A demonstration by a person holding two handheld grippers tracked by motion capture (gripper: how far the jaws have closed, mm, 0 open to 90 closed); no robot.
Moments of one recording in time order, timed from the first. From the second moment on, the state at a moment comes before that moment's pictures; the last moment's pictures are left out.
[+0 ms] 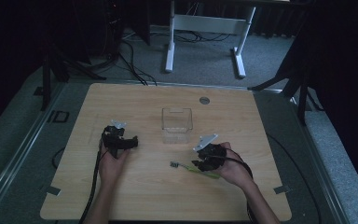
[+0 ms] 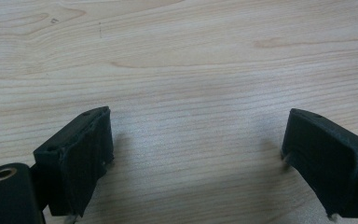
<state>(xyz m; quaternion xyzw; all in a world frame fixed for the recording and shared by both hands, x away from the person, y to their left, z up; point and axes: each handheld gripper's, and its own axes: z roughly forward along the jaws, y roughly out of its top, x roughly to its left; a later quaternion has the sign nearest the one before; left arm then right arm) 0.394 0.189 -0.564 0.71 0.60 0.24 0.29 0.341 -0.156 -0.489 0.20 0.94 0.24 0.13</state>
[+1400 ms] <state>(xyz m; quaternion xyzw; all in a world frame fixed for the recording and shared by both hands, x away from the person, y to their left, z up) 0.394 0.189 -0.564 0.71 0.60 0.24 0.29 0.341 -0.143 -0.492 0.18 0.96 0.21 0.10</state>
